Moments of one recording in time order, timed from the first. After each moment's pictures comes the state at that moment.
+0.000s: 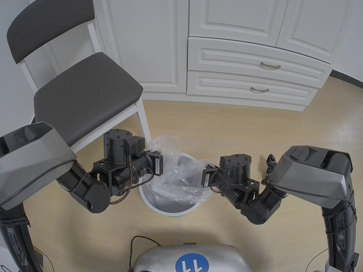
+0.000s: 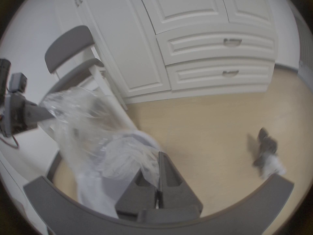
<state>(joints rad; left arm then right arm) -0.50 2.12 -0.87 -0.97 0.05 -0.10 0.61 2.42 -1.02 -1.18 -0.28 0.25</state>
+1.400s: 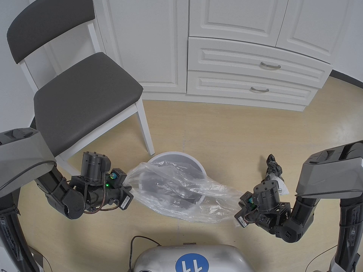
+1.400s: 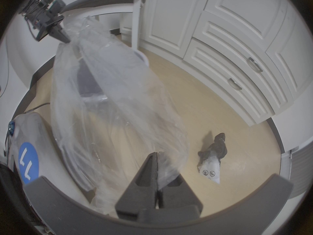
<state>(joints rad) -0.33 2.07 -0.65 -0.77 -0.05 0.39 0.55 2.27 -0.50 -1.17 -0.31 -0.32</state>
